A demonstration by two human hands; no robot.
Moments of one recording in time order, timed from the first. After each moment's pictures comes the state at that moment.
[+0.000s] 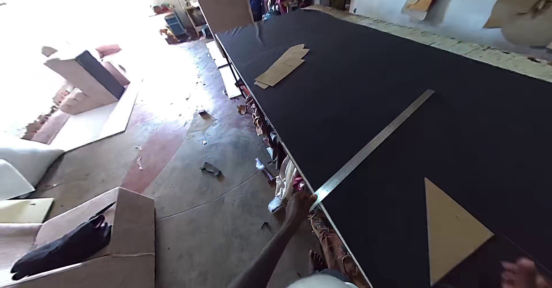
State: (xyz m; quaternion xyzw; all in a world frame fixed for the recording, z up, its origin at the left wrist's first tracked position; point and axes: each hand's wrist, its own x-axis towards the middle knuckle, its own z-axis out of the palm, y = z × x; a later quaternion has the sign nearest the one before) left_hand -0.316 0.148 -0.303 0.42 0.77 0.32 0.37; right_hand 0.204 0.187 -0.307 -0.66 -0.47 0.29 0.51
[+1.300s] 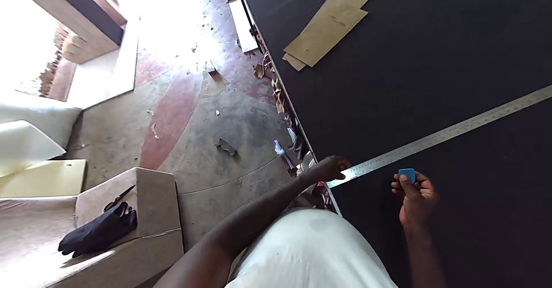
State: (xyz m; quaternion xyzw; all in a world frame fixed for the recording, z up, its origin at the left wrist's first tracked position) left_hand -0.573 0.457 -0.281 0.58 0.56 0.21 0.55; right_hand -0.301 0.480 -0.302 -0.51 -0.46 0.53 0.50
